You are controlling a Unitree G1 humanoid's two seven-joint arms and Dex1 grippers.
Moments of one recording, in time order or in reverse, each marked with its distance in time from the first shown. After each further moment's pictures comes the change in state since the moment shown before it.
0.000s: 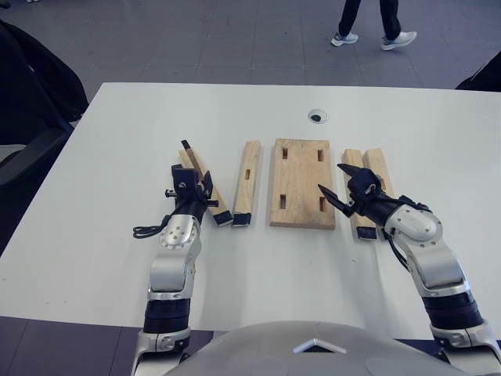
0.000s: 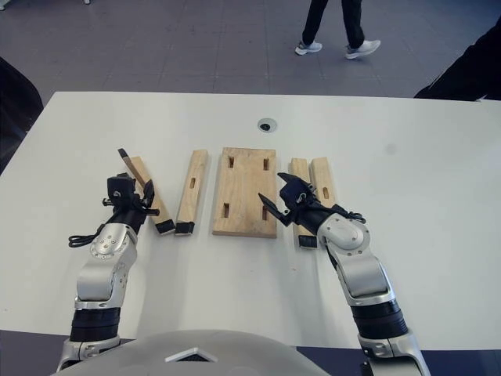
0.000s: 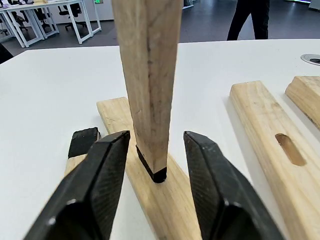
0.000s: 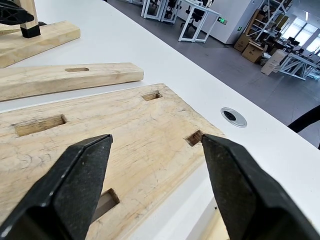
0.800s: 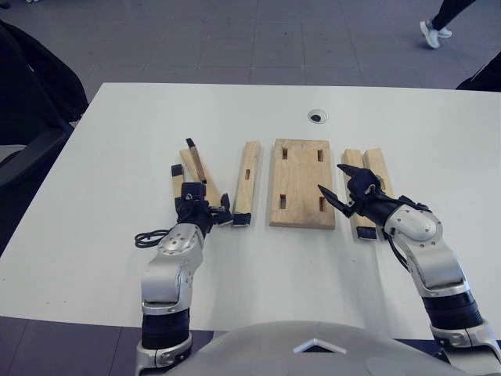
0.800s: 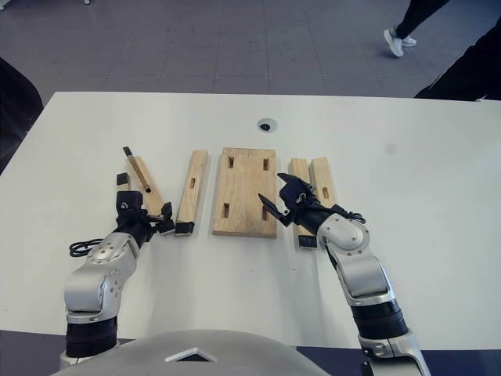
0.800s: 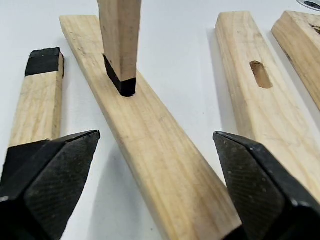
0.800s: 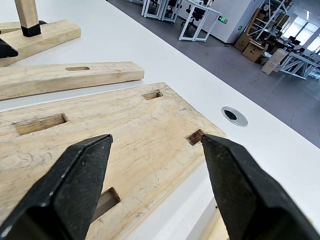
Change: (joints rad) left arm 0.046 -0.038 -0.003 -0.233 -0.078 0.494 -0.022; right arm 0.000 -0.001 0.002 -0.001 -0.002 0.005 0.001
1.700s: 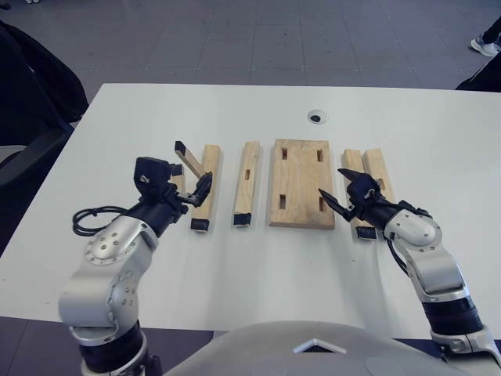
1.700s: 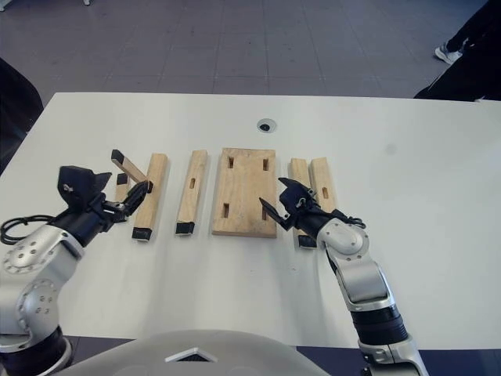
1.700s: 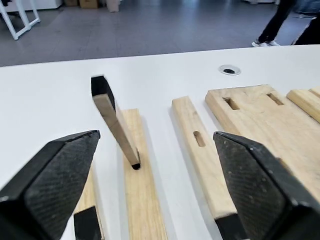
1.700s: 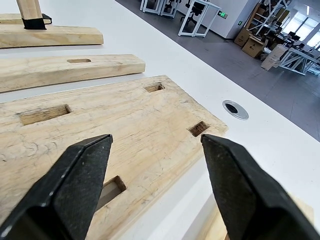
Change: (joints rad) left arm -0.044 0.304 0.333 -0.408 -0.304 0.292 -0.325; right arm 0.041 0.005 0.000 -0.023 -0.018 0.011 -0.018
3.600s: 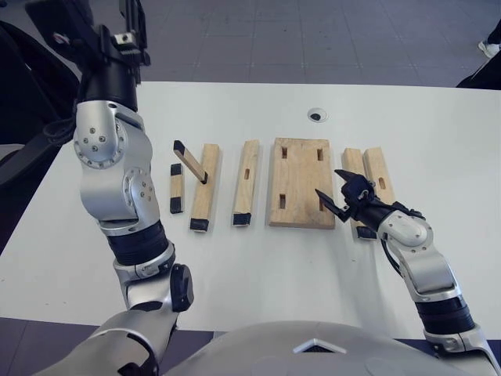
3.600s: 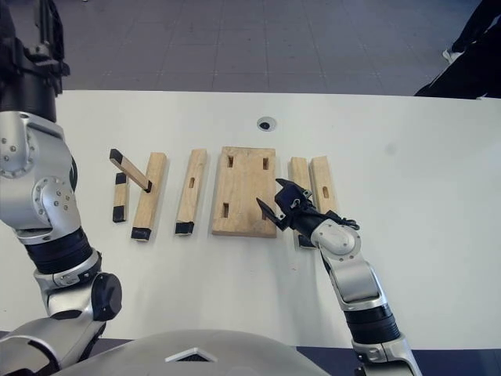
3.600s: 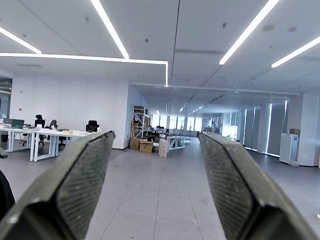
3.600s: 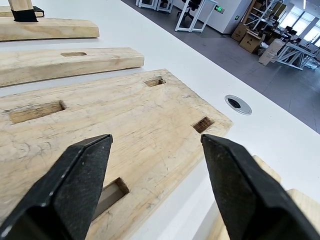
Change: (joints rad) left arm -0.579 -0.186 -0.066 0.494 0.224 -0.800 0.349; right arm -0.012 0.034 0.024 0.022 -0.038 0.000 -0.024
